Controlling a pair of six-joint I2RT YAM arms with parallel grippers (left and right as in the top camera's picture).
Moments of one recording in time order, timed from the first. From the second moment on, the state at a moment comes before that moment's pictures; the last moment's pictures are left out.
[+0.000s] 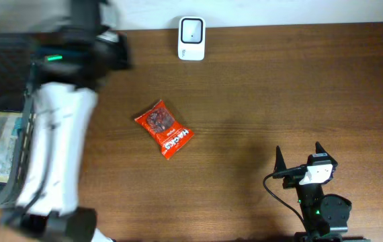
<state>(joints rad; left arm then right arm) -0.22 1.75 2.01 -1.13 -0.10 -0.21 -0.02 0.01 0.01 -0.07 -0.07 -0.05</state>
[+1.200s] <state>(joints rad) -0.14 1.95 2.38 -1.24 -0.21 -0.31 -0.02 0.01 0.01 -0.07 -0.07 -0.05</state>
